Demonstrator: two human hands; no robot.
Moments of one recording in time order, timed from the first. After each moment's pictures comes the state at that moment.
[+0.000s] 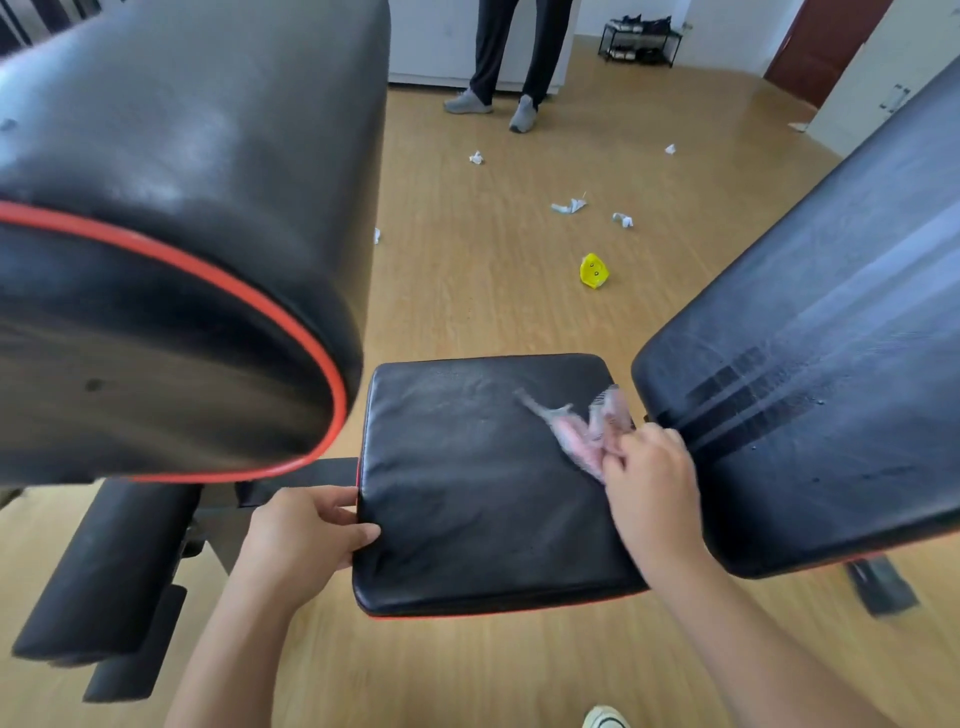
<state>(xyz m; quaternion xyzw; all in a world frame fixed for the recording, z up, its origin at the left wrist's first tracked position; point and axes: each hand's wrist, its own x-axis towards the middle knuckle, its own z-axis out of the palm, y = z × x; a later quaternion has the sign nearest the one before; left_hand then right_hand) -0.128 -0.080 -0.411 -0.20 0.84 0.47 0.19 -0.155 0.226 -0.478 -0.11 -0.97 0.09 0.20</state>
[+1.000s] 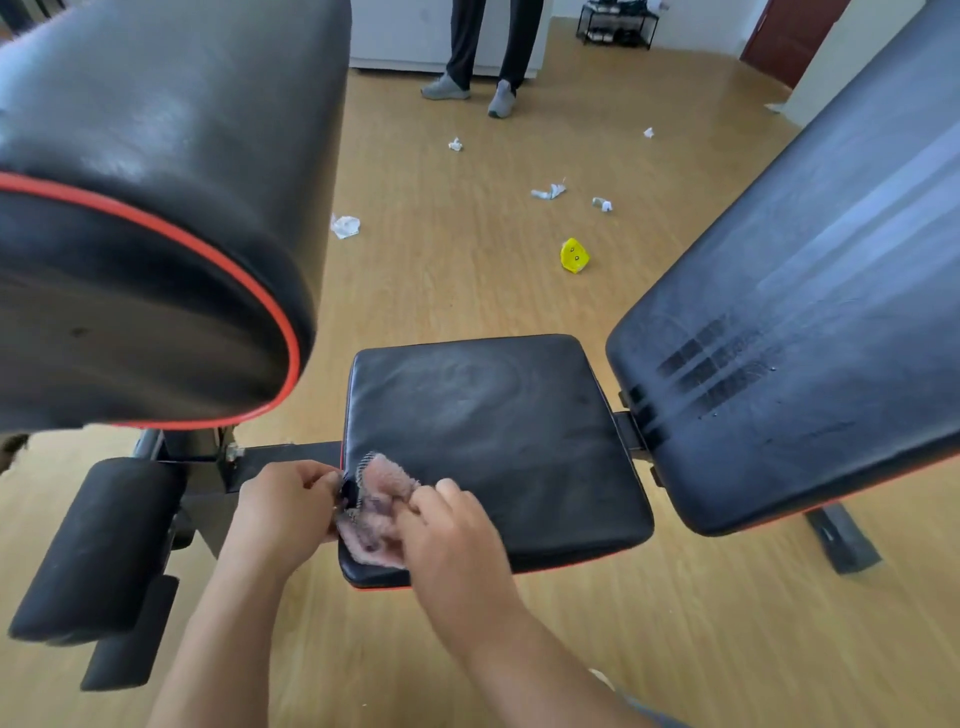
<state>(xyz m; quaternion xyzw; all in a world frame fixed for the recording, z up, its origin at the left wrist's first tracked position) -0.140 -0.079 -0.432 -0.23 0.86 0.44 0.13 -0.084 0.081 -0.481 0.14 -0.96 0.15 0.16</state>
